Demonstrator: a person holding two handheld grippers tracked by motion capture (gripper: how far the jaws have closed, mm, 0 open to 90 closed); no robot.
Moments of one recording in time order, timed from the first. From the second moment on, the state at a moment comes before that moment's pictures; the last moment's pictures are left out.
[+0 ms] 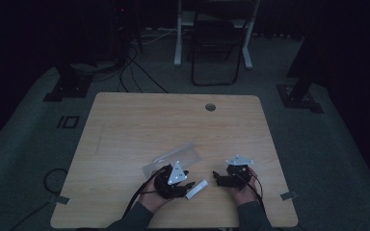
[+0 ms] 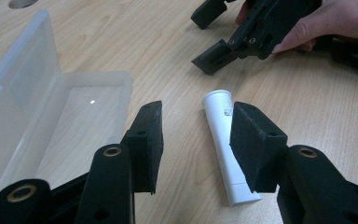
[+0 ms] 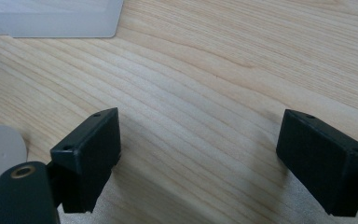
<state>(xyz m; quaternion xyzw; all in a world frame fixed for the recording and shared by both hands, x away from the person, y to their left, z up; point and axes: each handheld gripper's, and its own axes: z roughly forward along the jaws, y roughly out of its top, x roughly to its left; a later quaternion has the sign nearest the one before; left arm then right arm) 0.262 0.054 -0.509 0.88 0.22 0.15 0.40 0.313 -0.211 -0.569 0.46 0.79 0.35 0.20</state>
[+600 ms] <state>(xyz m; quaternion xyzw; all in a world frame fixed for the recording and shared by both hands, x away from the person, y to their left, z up) 0.260 0.045 -0.519 0.88 0.21 0.14 0.40 0.313 -0.211 -0.569 0.46 0.79 0.35 0.20</state>
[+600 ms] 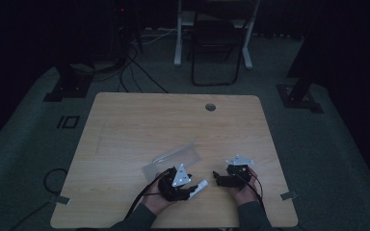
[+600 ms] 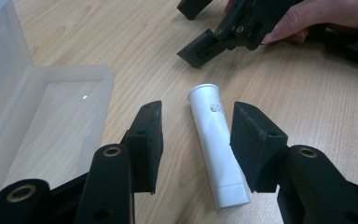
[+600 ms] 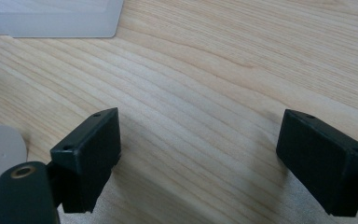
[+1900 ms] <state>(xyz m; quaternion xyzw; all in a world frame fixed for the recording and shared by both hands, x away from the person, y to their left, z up) 0.259 0.031 -0.544 0.90 0.20 0.11 0.36 0.313 -0.211 -0.569 0.46 0.79 0.35 0.20</state>
